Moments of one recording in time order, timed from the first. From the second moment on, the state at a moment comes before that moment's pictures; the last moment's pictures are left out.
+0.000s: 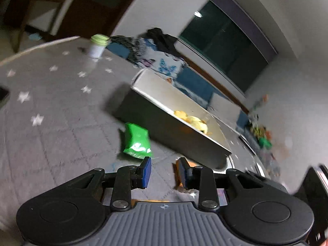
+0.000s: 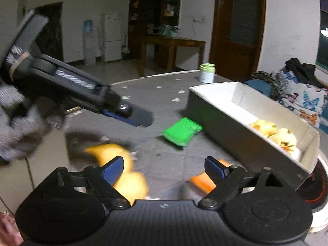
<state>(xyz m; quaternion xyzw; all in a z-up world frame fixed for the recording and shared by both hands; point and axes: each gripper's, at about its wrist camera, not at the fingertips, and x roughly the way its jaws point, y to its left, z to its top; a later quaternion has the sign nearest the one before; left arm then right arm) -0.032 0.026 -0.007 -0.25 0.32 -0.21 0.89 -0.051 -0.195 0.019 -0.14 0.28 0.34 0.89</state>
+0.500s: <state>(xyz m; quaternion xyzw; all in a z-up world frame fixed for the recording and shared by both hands) -0.045 0.035 -0.009 -0.24 0.33 -0.21 0.89 -0.076 -0.172 0.003 -0.18 0.29 0.39 0.86</state>
